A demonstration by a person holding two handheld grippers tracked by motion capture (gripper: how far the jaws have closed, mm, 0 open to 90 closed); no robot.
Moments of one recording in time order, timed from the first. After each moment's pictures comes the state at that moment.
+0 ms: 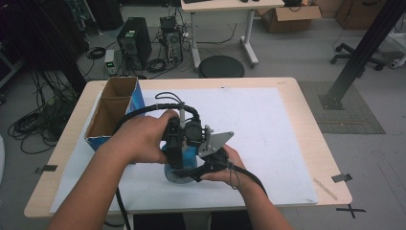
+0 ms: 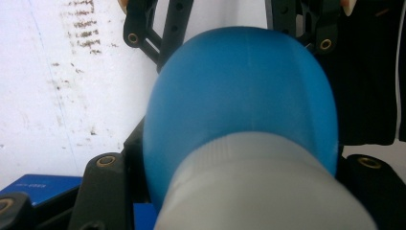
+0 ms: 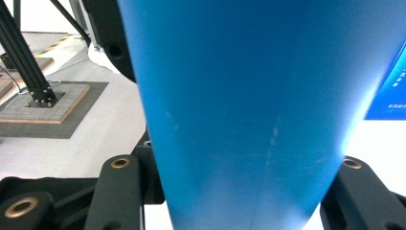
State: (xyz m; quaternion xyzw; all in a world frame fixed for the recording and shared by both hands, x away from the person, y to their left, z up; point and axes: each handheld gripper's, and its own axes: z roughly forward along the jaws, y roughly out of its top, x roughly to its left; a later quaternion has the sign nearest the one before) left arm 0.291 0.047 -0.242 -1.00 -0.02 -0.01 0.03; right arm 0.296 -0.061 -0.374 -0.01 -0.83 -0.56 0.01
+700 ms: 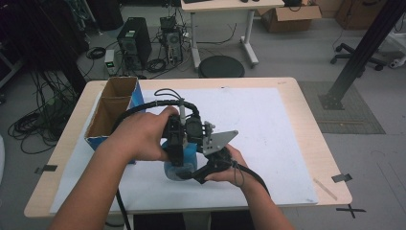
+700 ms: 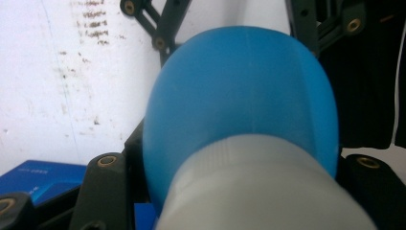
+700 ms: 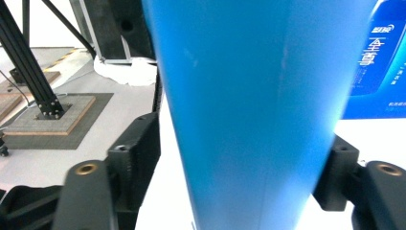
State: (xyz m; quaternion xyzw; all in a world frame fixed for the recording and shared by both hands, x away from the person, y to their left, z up) left arm 0.294 0.047 -0.234 -1.00 -0.05 -0.02 0.03; right arm 0.299 -0.070 -0.377 -0.01 -0.81 -0.58 0.02
